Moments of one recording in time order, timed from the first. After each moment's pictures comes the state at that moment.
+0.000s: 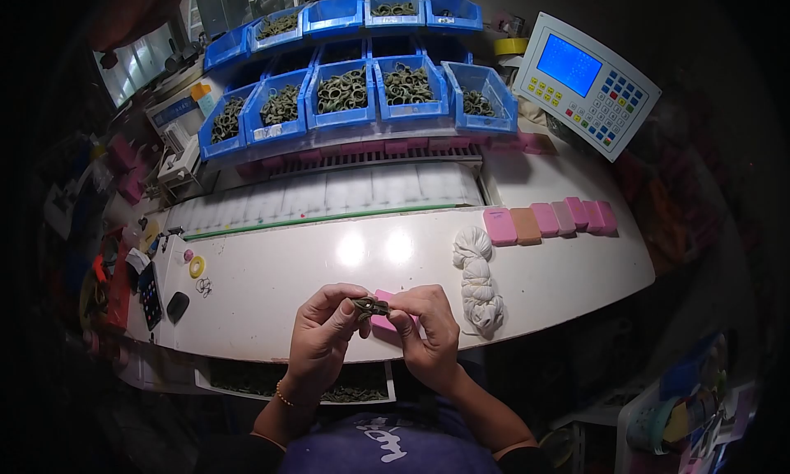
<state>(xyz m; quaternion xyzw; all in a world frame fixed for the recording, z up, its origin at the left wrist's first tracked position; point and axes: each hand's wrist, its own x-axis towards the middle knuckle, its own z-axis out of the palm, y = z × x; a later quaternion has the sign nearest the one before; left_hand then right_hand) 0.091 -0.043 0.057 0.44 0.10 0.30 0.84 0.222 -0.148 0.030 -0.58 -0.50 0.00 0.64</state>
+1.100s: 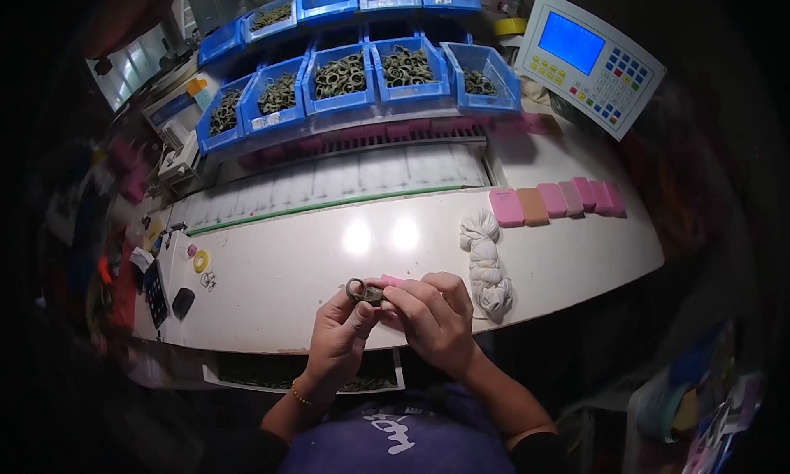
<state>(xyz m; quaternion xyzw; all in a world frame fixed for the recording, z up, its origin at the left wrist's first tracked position) 0.091 -0.059 0.040 0.43 0.12 0.26 0.85 0.232 -0.150 0.034 -0.61 -0.61 -0.27 0.43</state>
